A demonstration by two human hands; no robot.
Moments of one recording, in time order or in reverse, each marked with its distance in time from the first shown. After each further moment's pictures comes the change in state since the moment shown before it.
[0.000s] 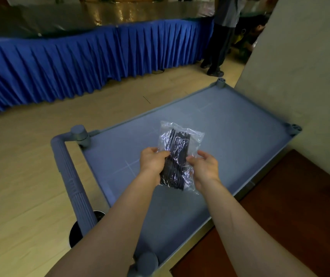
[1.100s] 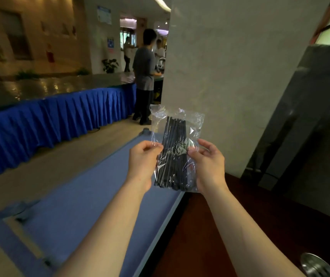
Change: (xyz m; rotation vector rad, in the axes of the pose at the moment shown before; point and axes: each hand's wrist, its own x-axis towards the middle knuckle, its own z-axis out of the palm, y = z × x) left_hand -0.193 0.099 0.069 -0.008 -0.476 0.561; right_hand -0.187 -0.150 -0.140 0.312 0.197 -0.607
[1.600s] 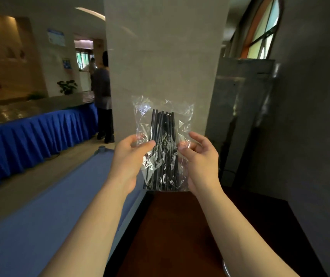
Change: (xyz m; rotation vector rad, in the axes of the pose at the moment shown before) left_hand -0.090 0.059 0.129 -0.032 -0.343 0.114; right_hand -0.033 -0.110 -0.138 0.067 0.076 -0.281
